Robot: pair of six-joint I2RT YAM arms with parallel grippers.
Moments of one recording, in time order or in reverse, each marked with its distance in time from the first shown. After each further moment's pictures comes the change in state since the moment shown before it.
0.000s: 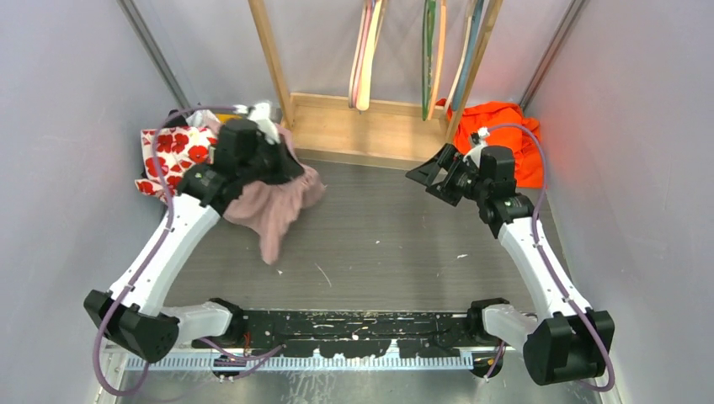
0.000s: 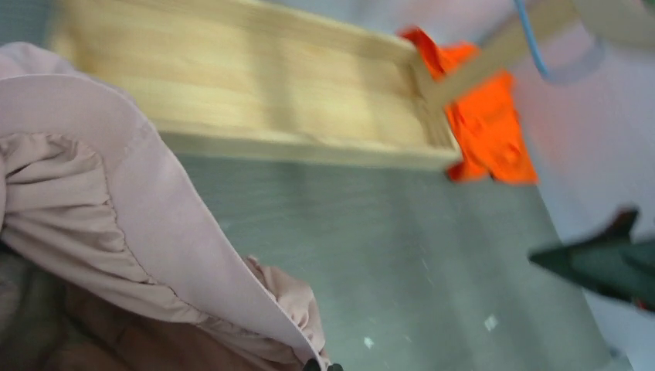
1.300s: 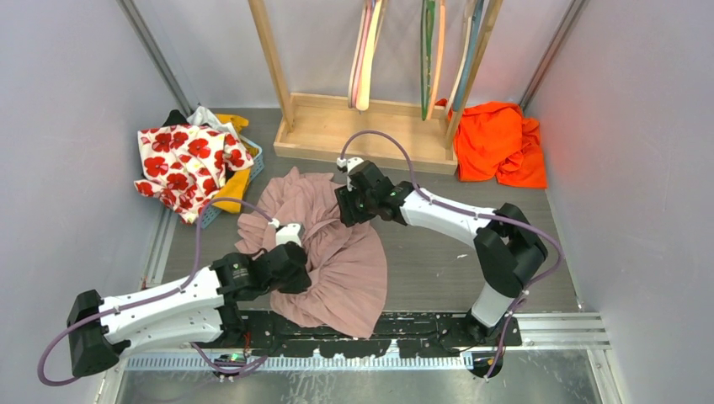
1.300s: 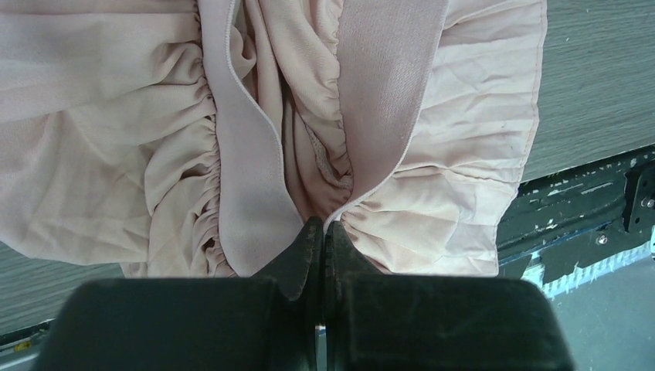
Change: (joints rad) left arm -0.745 -0.360 -0.771 -0.011 -0.425 -0.527; right arm 0.678 0.596 0.289 -0.034 0.494 -0.480
